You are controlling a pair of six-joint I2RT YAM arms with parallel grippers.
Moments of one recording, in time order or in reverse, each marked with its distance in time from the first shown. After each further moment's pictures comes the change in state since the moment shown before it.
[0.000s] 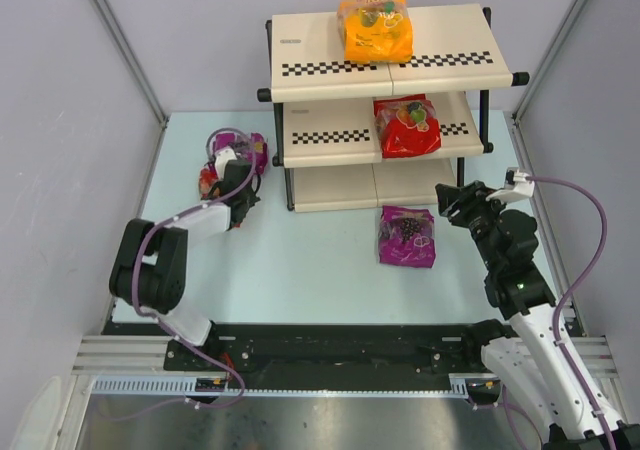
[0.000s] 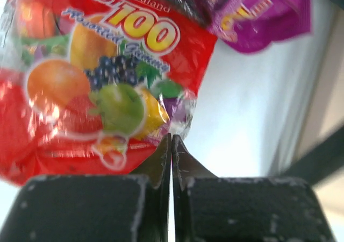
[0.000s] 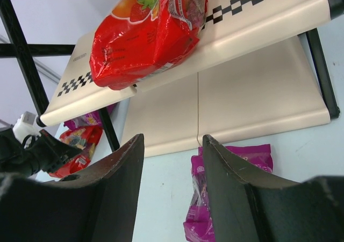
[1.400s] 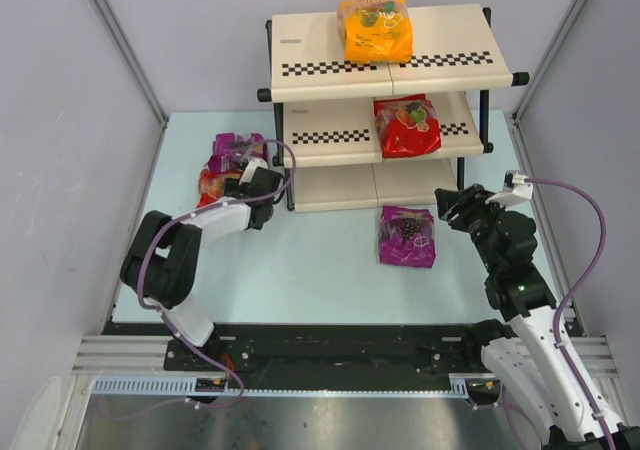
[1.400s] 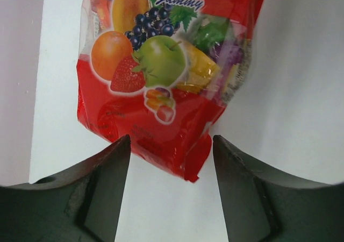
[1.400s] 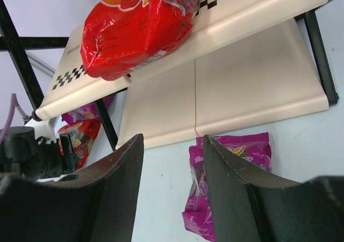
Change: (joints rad) left arm -0.167 0.010 0.042 -0.260 -0.372 0.352; right arm 0.000 -0.019 -0.005 -0.048 -0.002 0.018
